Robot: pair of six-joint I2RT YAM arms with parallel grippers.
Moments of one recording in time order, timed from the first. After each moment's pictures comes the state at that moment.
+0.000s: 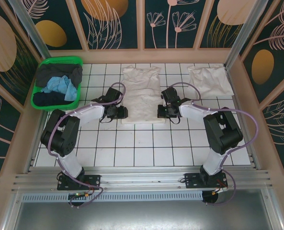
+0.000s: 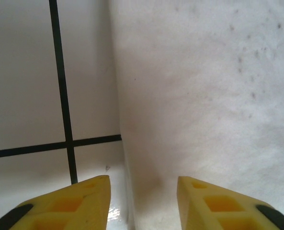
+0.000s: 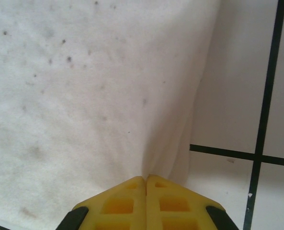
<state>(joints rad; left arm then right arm) -0.46 1.77 1.07 -0.38 0.14 -0.48 0.51 1.75 1.05 -0.36 -0.11 0.44</state>
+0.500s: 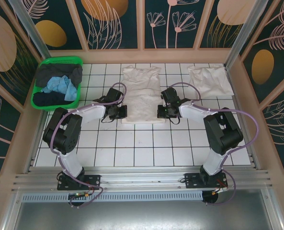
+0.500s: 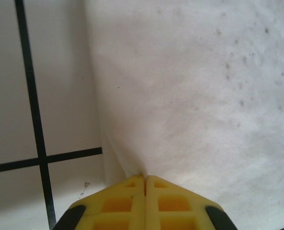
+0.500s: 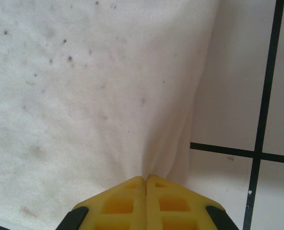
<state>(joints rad) -0.46 1.81 1.07 -0.32 0.19 -0.49 0.51 1.74 1.04 -0.36 -0.09 0.44</state>
